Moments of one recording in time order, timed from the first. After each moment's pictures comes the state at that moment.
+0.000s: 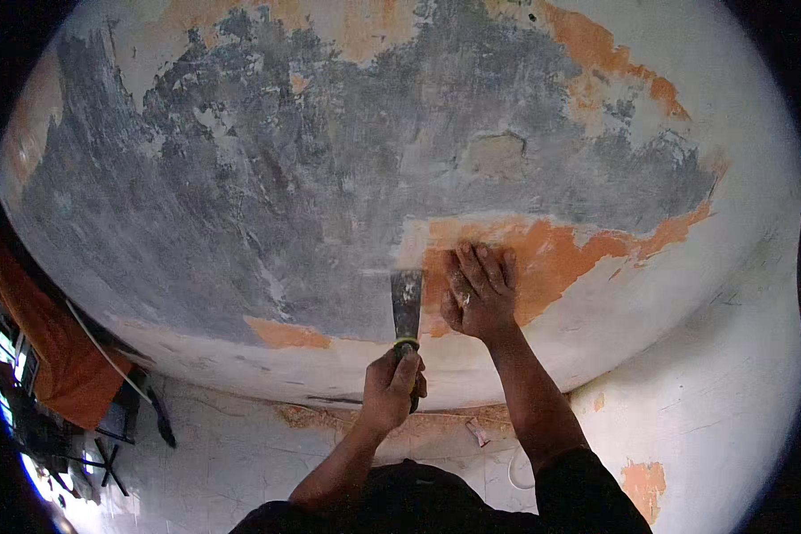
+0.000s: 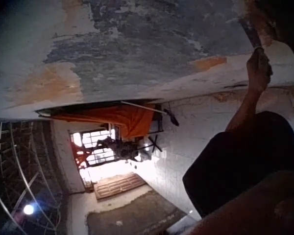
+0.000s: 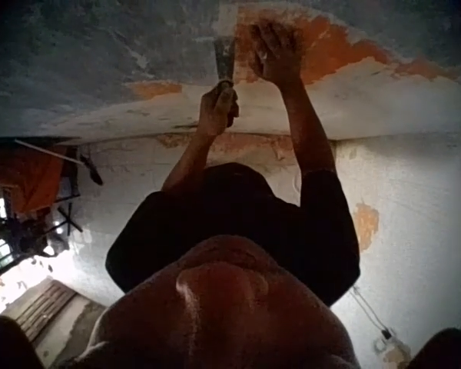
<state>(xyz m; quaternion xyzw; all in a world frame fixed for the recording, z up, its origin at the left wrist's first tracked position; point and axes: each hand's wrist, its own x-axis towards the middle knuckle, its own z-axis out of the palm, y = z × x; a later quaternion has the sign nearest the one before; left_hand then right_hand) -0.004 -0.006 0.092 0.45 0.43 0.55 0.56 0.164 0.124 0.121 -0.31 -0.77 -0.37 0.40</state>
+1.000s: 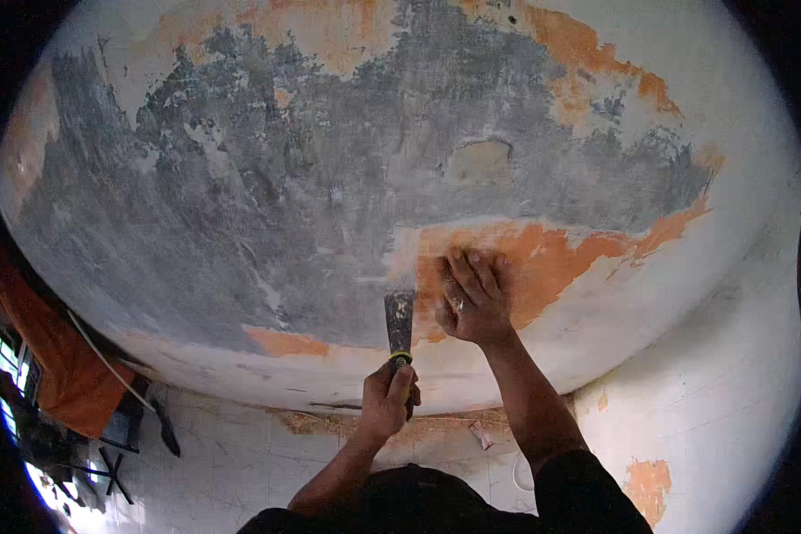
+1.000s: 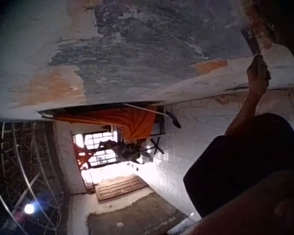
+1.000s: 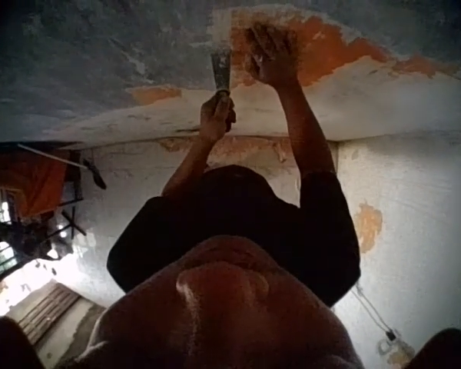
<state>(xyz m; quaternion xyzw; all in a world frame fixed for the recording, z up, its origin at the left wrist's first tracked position) -0.004 -0.008 0.073 0.43 0.42 0.56 0.57 0.161 0.124 0.116 -0.32 -0.77 -0.37 0.41</state>
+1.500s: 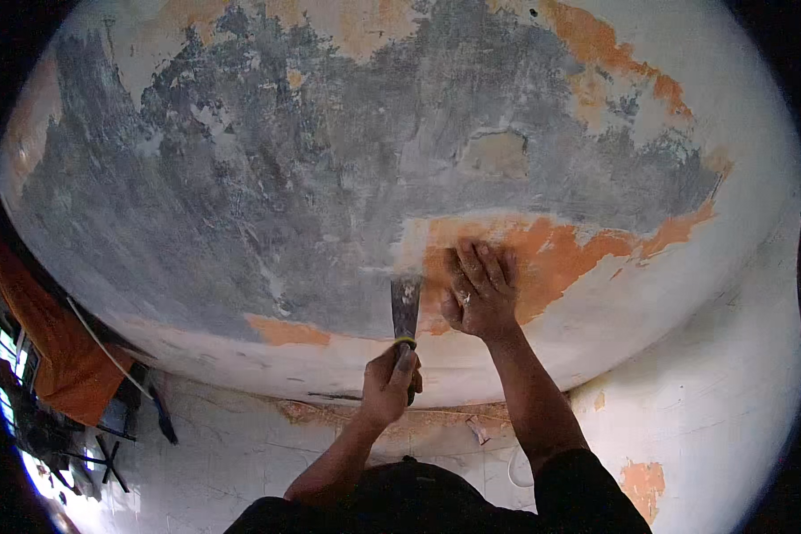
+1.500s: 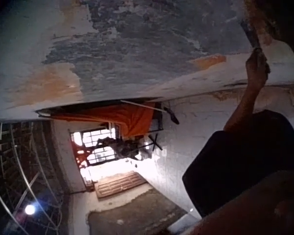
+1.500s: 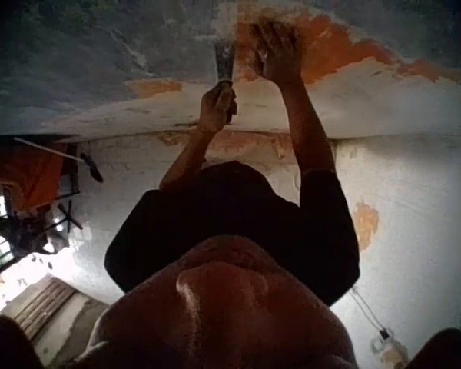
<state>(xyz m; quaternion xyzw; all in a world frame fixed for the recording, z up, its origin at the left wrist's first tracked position) -0.008 -0.001 0.071 0.48 0.41 0.56 0.54 0.160 0.120 0.120 -0.32 -0.77 -0.37 0.41</state>
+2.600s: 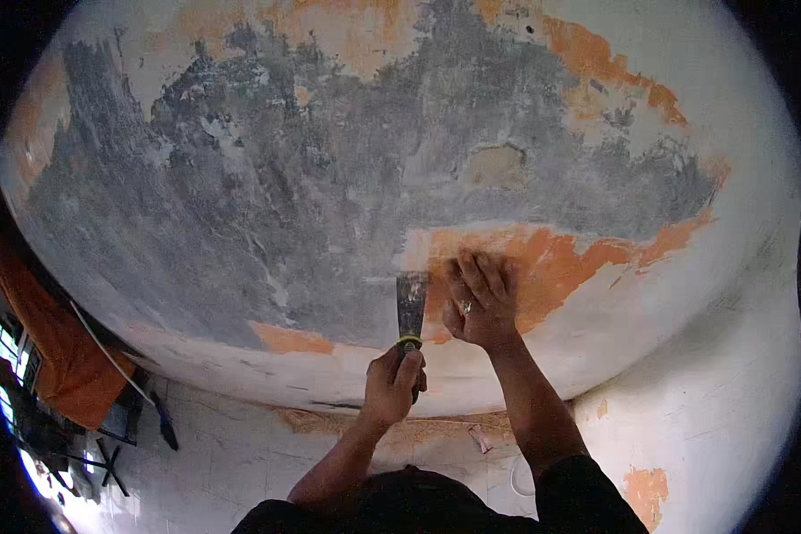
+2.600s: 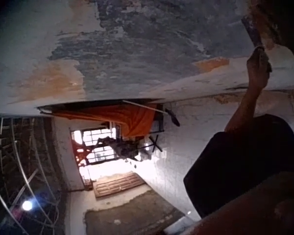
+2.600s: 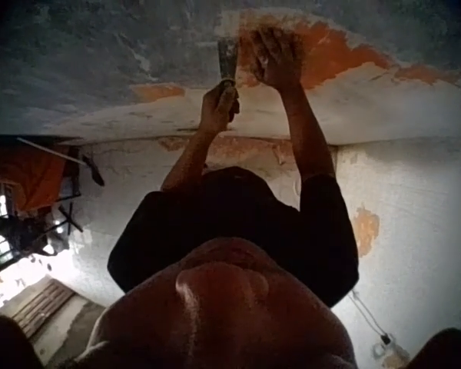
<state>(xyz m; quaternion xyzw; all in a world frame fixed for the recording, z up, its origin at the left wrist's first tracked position) -0.005 0.008 0.090 0.50 0.43 0.54 0.51 0.167 0.123 0.121 -0.31 -0.77 -0.37 0.41</state>
